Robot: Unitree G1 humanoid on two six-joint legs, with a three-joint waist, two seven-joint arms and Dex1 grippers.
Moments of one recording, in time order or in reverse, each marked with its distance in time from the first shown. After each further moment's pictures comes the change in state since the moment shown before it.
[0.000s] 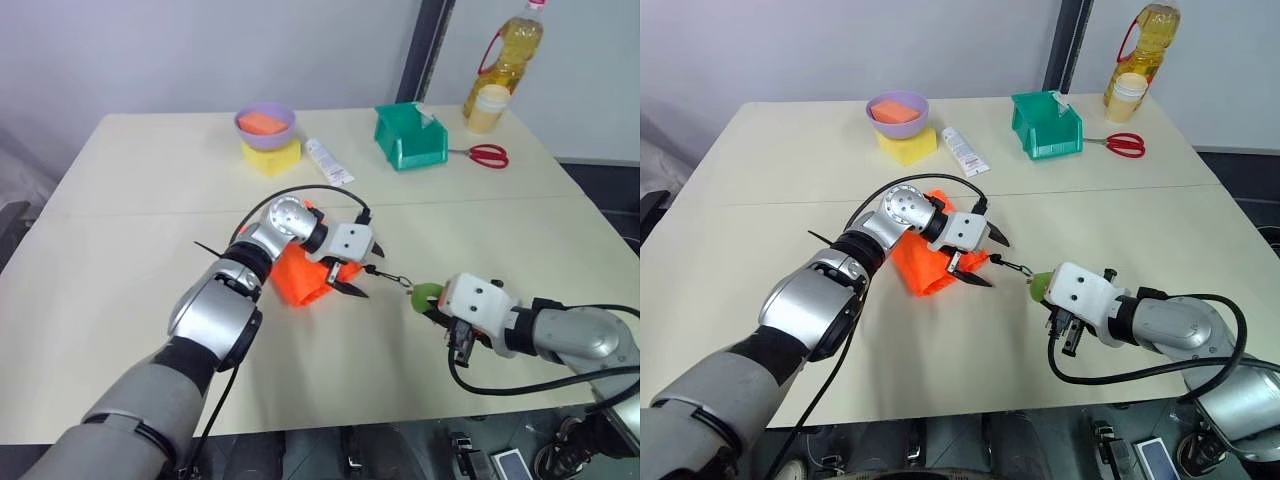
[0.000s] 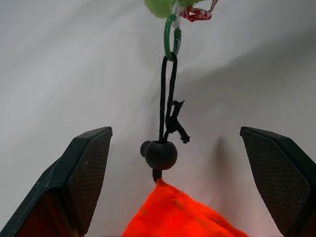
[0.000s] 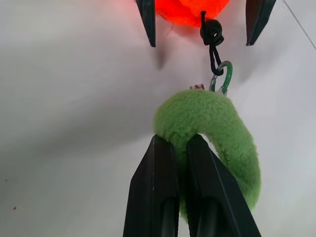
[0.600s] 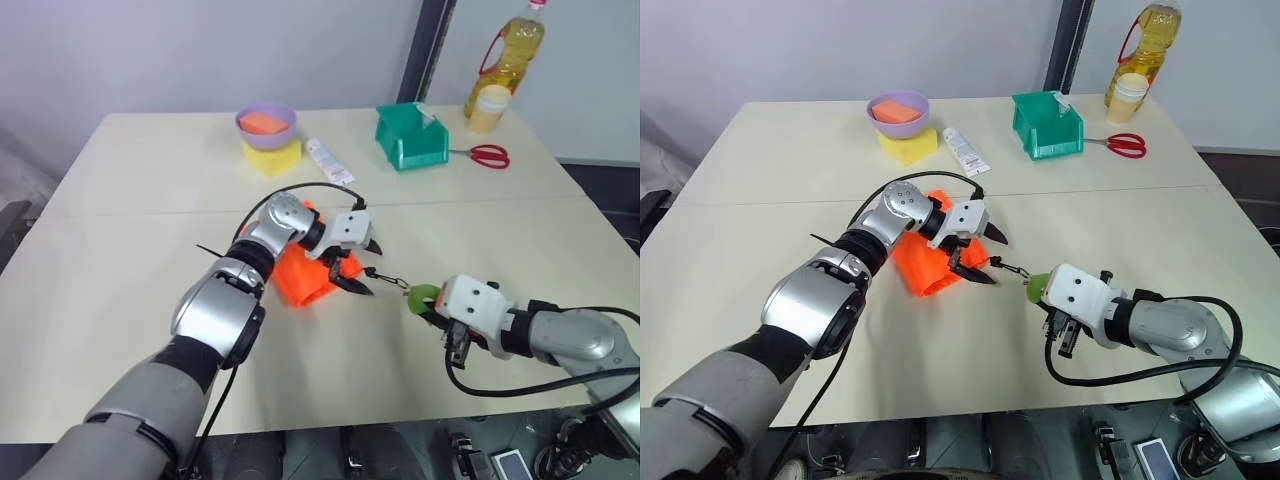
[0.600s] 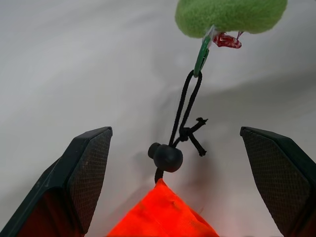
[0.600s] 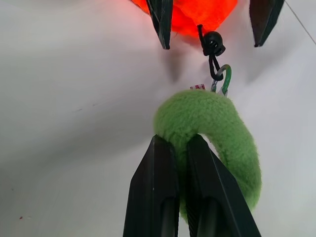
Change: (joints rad) left arm -0.014 -0.019 0.079 0.016 -0.044 0.207 -0.073; right arm 0.000 0.021 0.012 -0.004 -0.001 -0.001 -0.003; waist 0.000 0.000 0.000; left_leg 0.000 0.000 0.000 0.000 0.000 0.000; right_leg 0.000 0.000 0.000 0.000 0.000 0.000
